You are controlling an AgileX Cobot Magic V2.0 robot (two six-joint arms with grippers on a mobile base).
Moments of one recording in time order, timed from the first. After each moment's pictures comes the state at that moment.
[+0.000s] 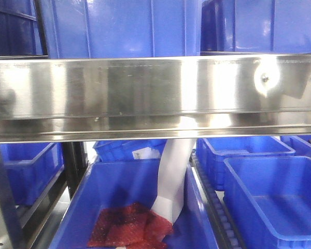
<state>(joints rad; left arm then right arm) -0.03 -0.01 0.03 -0.08 0.05 0.02 0.24 0.24 -0.74 -0.13 0.66 0.20</state>
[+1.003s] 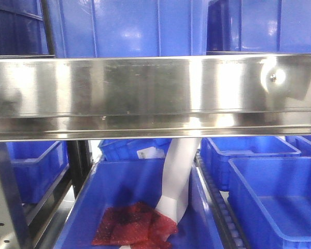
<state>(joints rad) -0.03 -0.01 0.03 -0.08 0.05 0.02 0.24 0.33 -0.76 -0.12 0.67 0.17</state>
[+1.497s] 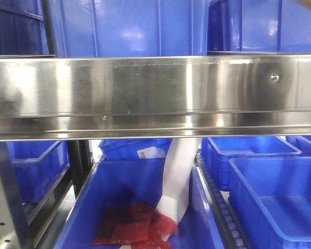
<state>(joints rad) -0.03 -0.01 0.03 -0.08 0.05 0.02 0.49 0.97 -1.13 -0.12 0.58 -0.42</state>
